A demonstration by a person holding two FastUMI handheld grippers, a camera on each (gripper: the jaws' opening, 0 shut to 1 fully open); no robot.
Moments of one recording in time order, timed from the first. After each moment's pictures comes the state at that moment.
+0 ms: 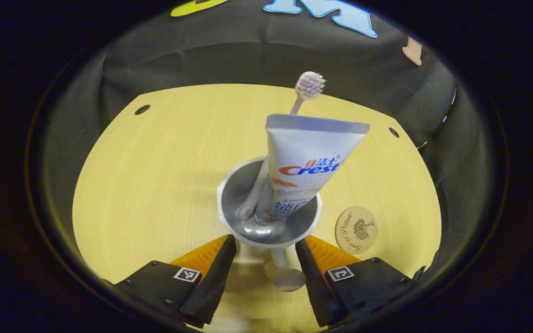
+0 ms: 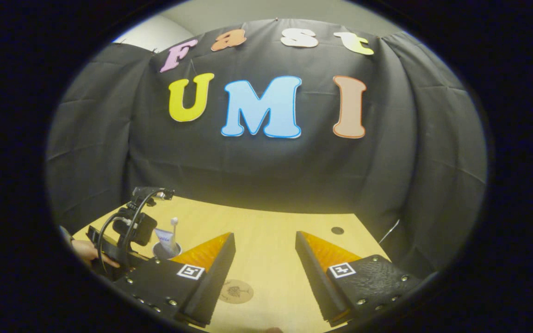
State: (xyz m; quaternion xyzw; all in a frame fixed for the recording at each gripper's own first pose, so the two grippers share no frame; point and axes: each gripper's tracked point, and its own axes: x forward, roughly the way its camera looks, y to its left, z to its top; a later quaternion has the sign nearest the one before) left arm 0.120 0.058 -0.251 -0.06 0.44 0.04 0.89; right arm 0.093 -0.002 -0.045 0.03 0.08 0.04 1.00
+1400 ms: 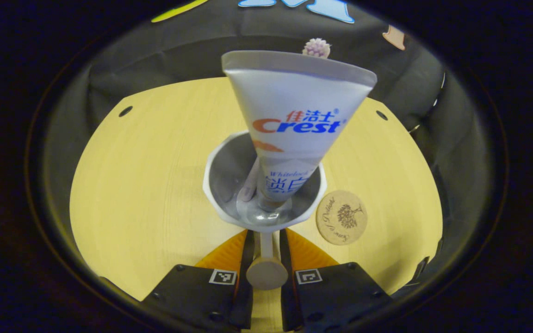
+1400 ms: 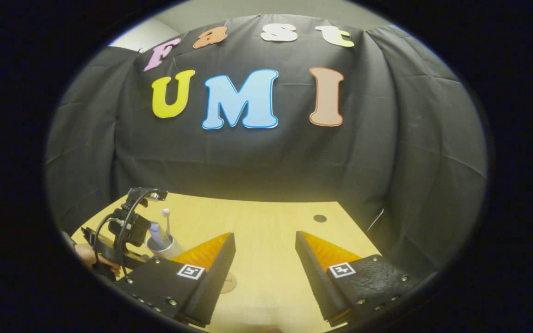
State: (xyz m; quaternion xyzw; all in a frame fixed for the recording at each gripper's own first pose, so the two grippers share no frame) left arm 0.109 0.003 -0.262 -0.04 0.46 0.00 0.89; right arm 0.073 -0.039 -0.067 0.05 0.10 0.00 0.99
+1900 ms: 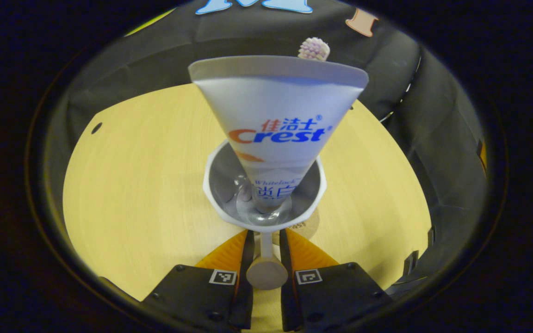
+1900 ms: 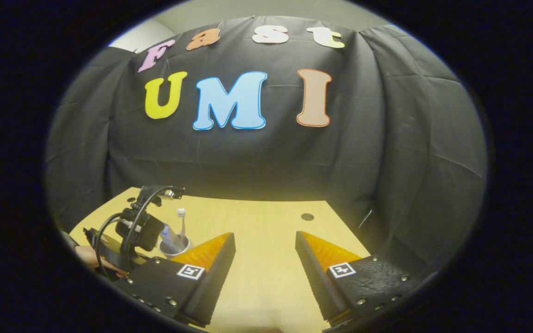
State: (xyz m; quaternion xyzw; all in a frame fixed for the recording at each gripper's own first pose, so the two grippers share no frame) left arm 0.112 -0.088 -0.260 -0.02 0.46 -0.07 0.88; right arm 0.055 -0.071 -0.073 0.05 0.10 -0.03 0.99
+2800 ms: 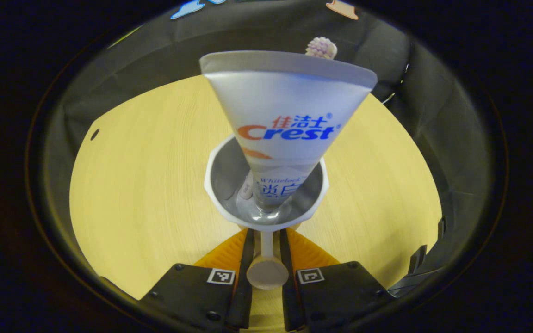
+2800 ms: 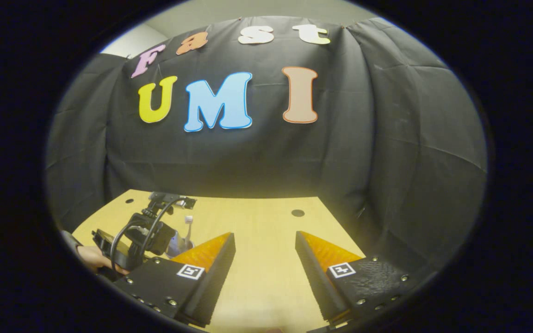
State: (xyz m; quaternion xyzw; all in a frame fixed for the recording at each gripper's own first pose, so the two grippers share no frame) left arm 0.100 -0.115 -0.276 0.02 0.49 -0.04 0.87; right arm 0.038 -0.114 -0.080 0.07 0.10 -0.02 0.99
